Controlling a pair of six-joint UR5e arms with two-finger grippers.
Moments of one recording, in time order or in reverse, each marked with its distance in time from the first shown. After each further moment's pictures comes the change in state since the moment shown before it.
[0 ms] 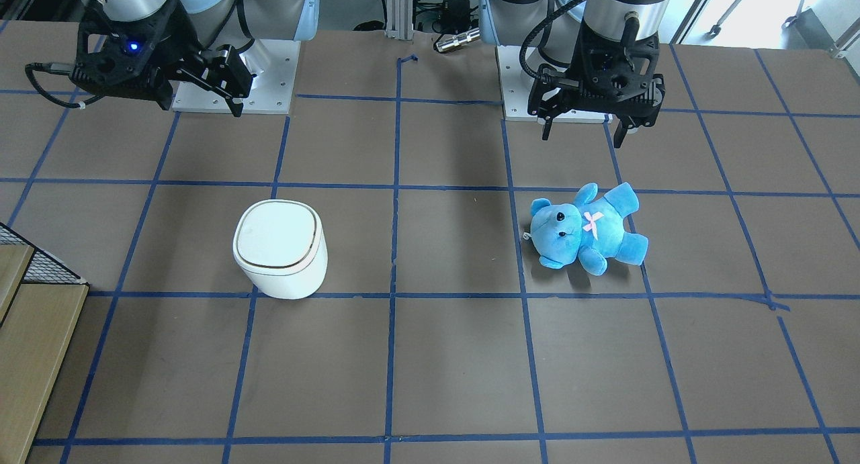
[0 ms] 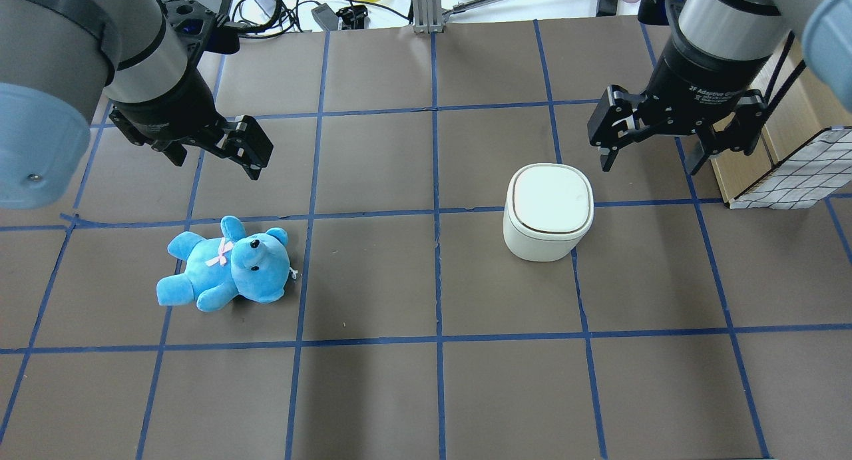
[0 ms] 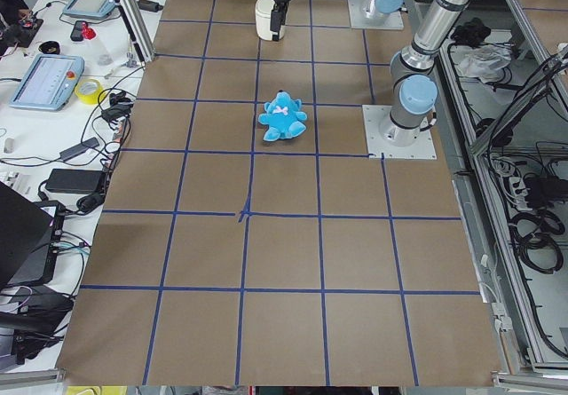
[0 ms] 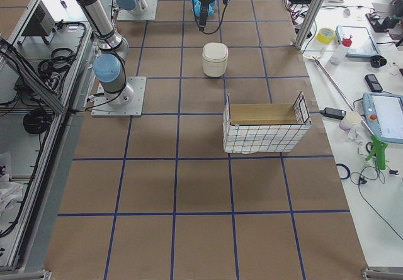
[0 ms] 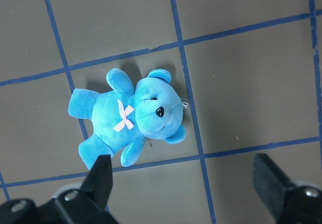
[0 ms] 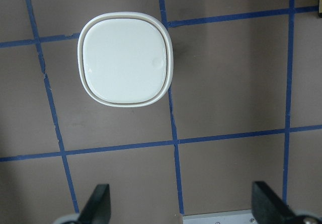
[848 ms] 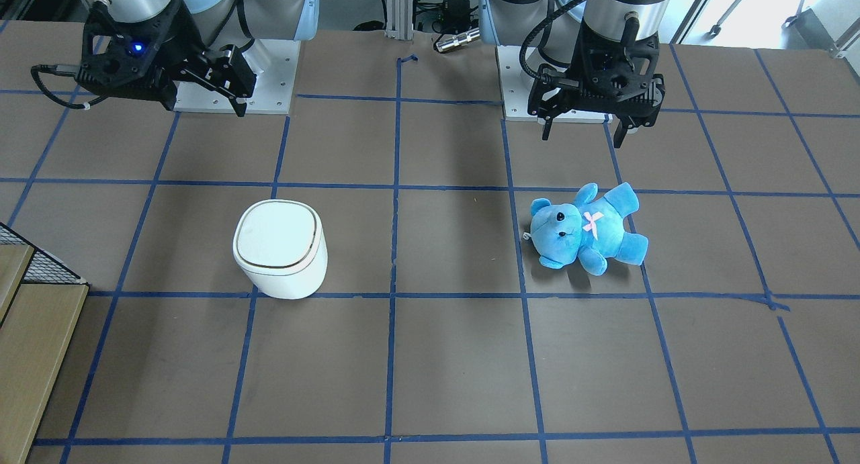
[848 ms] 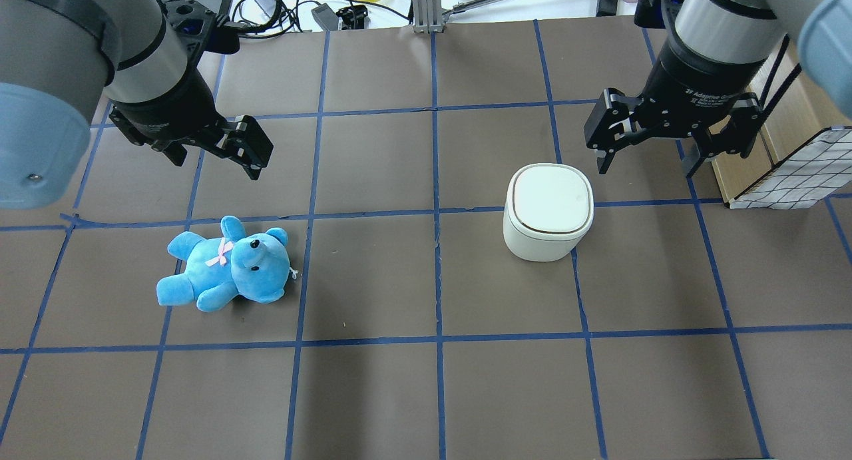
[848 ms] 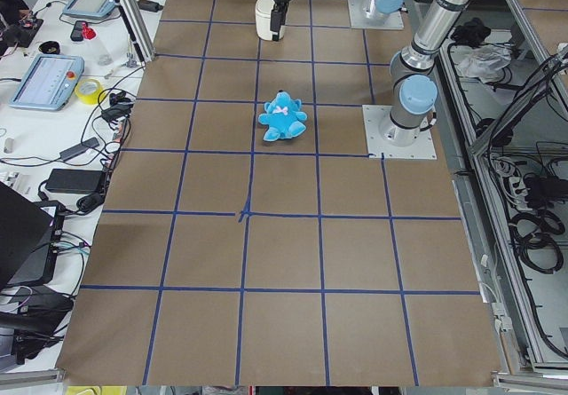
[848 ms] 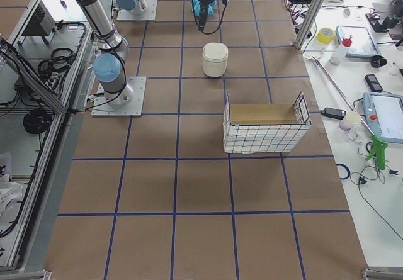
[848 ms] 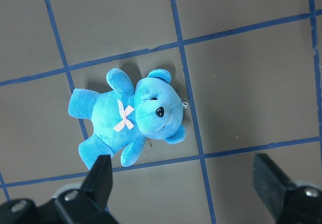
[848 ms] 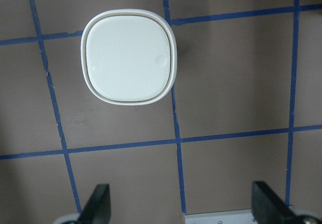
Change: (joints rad) left arm 0.000 0.000 0.000 0.000 0.000 0.000; right arm 0.003 0.000 0.006 -0.001 0.008 0.000
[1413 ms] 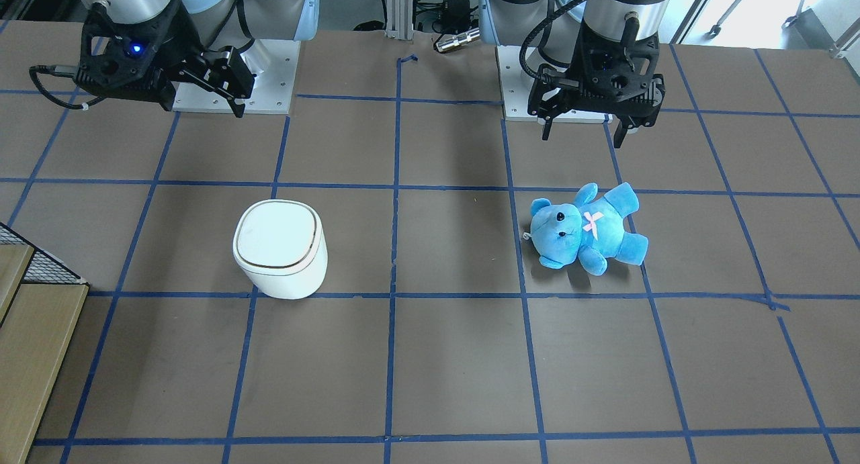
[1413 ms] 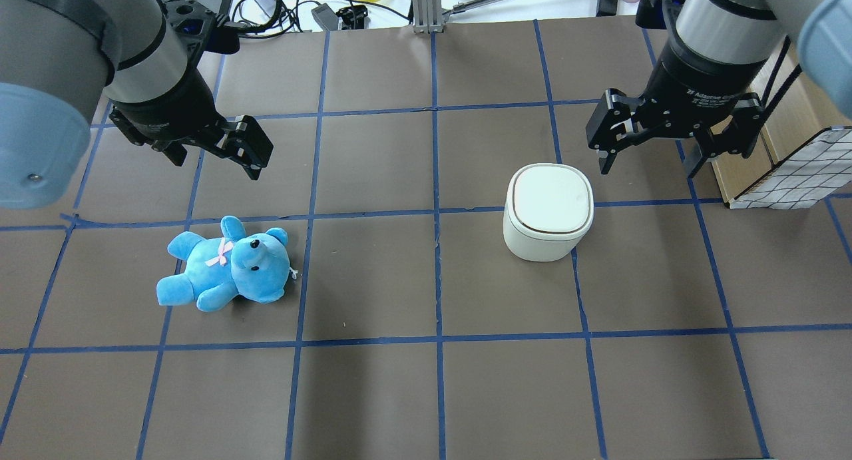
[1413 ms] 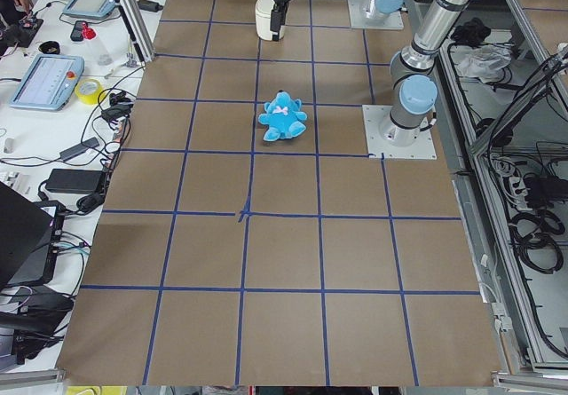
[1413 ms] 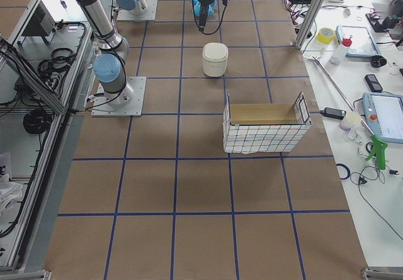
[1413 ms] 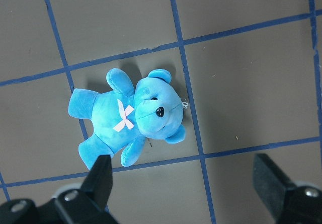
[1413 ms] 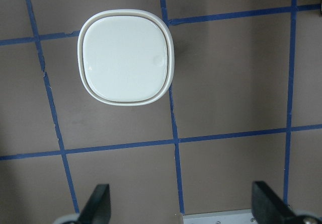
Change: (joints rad) left arm 0.000 0.000 0.000 0.000 0.000 0.000; right arm -0.001 0.000 0.001 -0.001 -0.006 0.000
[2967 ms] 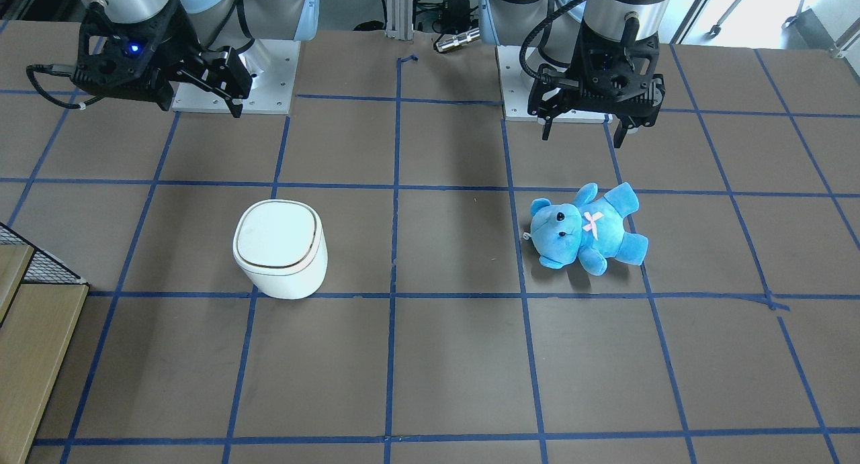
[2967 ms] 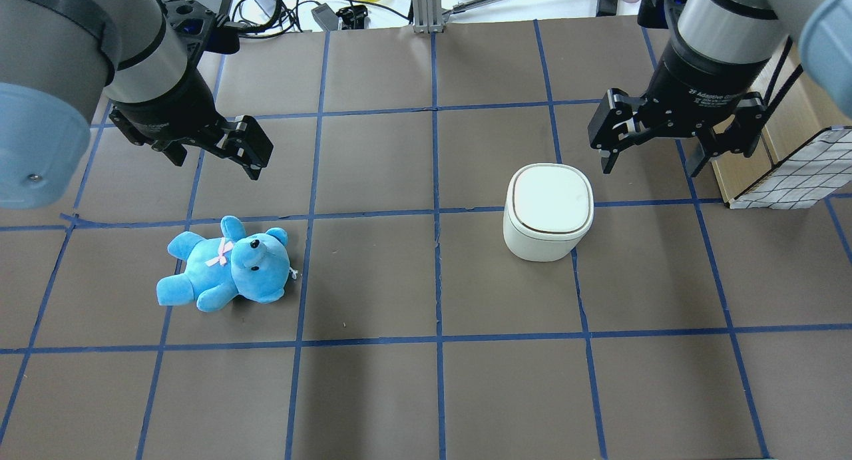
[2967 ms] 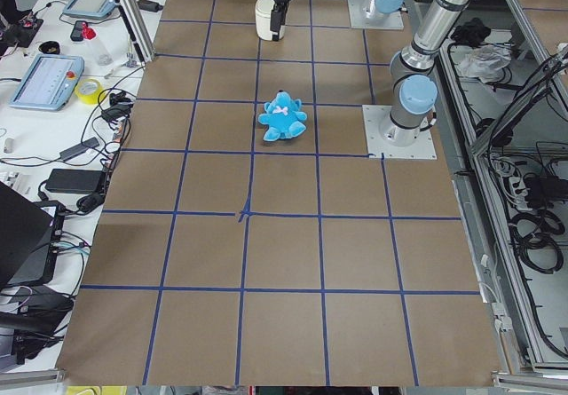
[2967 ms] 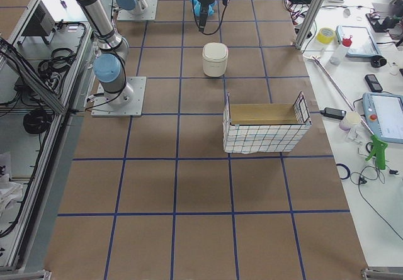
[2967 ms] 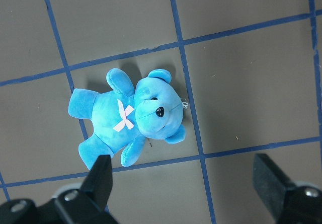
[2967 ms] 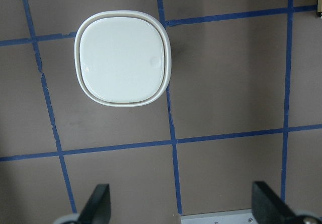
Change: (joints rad) left arm 0.000 0.000 0.000 0.000 0.000 0.000; right arm -0.002 -0.001 0.000 -0.002 -0.007 -0.001
